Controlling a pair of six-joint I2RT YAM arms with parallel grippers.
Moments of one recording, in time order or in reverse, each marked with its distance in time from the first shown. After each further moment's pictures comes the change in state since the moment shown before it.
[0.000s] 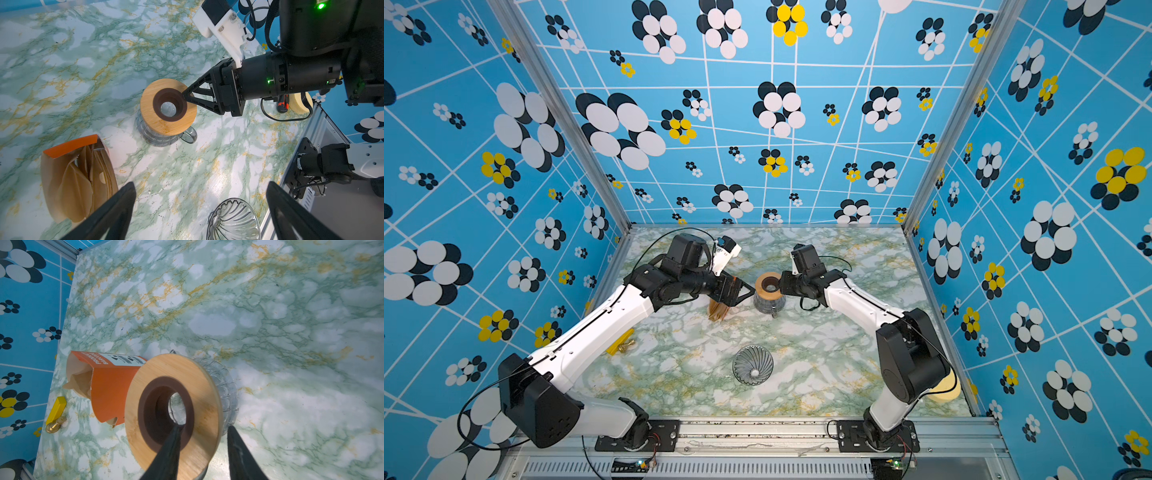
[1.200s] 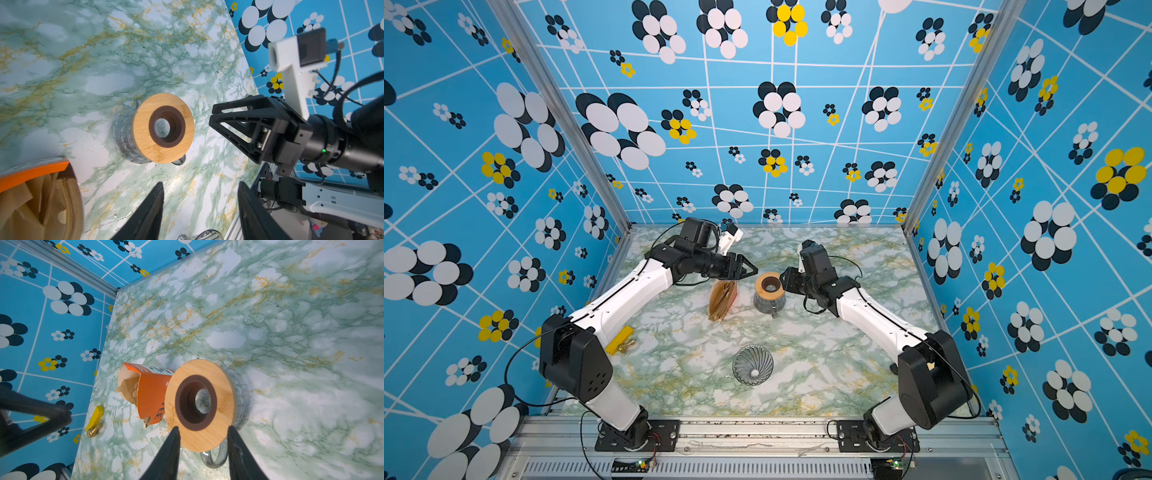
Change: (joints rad) left arm 0.093 0.245 0.190 -0.014 0.207 -0.180; right arm 0.000 -0.144 -0.069 0.074 -0.011 0.077
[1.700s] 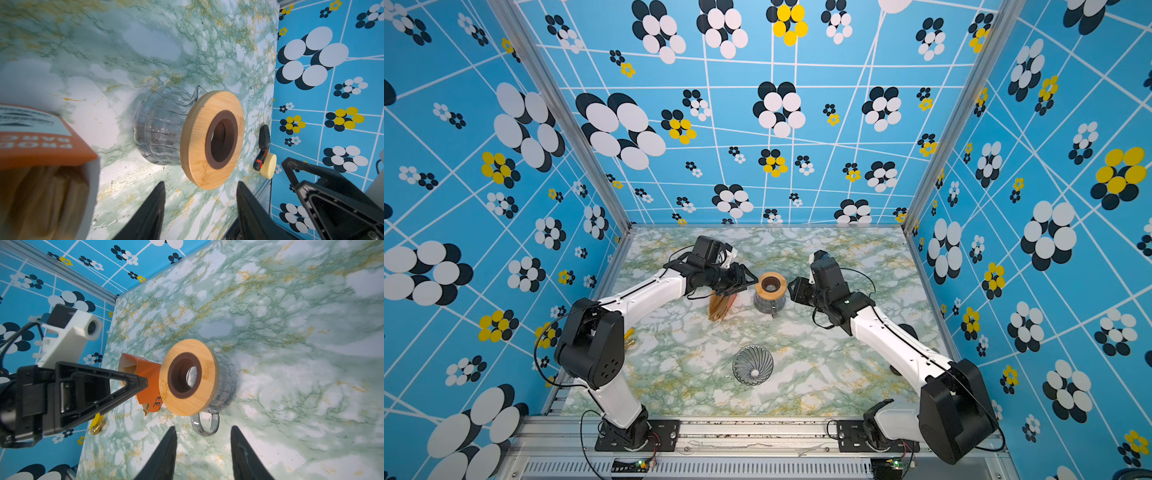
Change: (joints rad) left arm 0.001 0.103 -0.195 0.264 -0.091 -0.419; right arm 0.000 -0.180 -0.154 0.002 0.050 0.064
